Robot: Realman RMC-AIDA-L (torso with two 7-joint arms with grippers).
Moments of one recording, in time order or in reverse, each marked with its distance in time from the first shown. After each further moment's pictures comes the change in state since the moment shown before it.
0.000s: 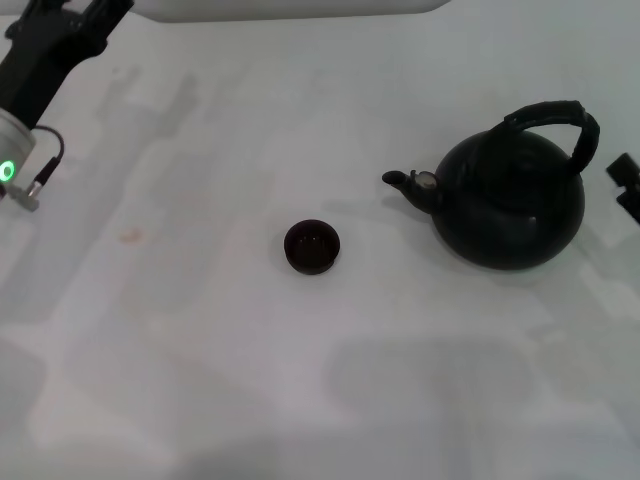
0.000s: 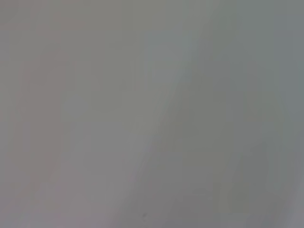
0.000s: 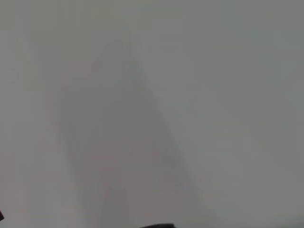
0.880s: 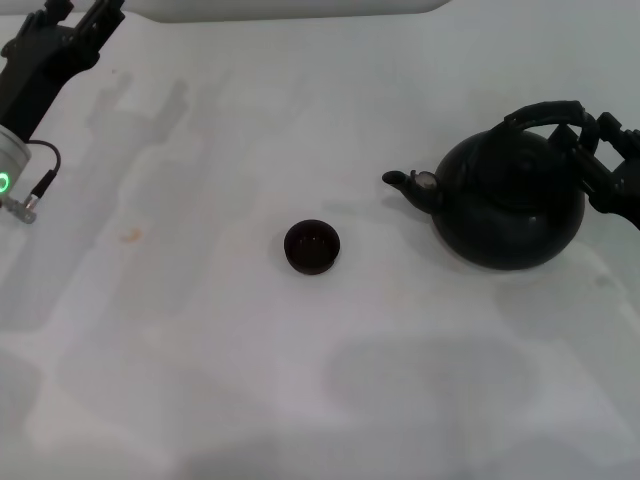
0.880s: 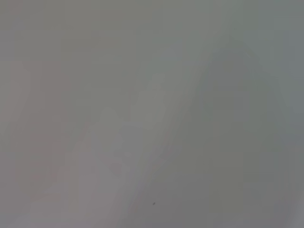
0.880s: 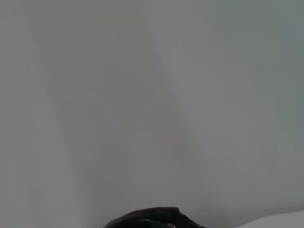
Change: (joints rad) left arm 0.005 0.000 -0.004 -0.029 -0.004 -0.004 -0.038; right arm 0.104 0.005 -0.023 -0.060 0.005 0.217 -0.012
